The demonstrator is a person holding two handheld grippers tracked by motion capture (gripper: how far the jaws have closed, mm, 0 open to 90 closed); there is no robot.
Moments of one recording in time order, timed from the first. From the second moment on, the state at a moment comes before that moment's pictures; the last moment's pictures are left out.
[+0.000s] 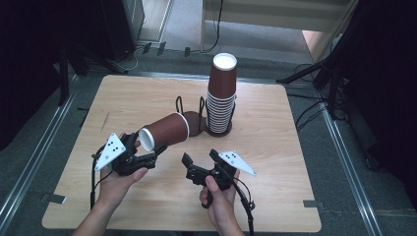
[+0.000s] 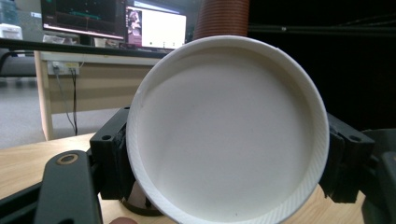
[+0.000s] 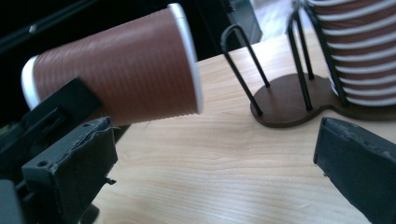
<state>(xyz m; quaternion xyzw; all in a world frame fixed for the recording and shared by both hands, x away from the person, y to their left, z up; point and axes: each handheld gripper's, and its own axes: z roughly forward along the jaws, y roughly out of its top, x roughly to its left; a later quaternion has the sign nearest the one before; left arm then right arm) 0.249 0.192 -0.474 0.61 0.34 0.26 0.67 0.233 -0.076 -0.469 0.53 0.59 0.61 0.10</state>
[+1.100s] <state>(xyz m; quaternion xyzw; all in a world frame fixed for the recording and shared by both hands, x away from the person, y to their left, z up) 0.244 0.171 -0.485 0.62 0.31 0.25 0.67 0.245 -0.059 -0.471 0.69 0.31 0.63 -0.18</state>
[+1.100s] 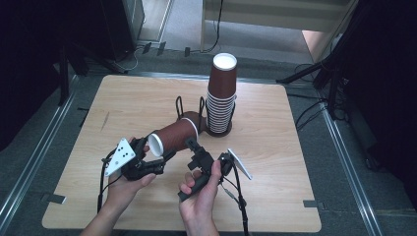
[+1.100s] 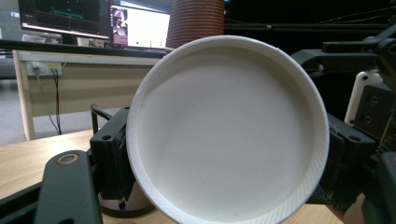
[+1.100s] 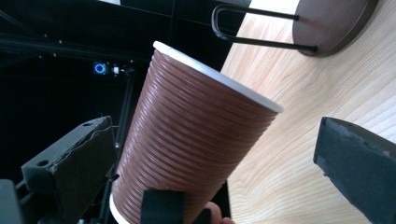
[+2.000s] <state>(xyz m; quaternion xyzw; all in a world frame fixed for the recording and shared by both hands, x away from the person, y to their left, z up) 0.240 0.162 -0.487 0.63 0.29 0.26 0.67 0.262 -0.054 -0.473 0.71 0.23 0.61 -0.25</state>
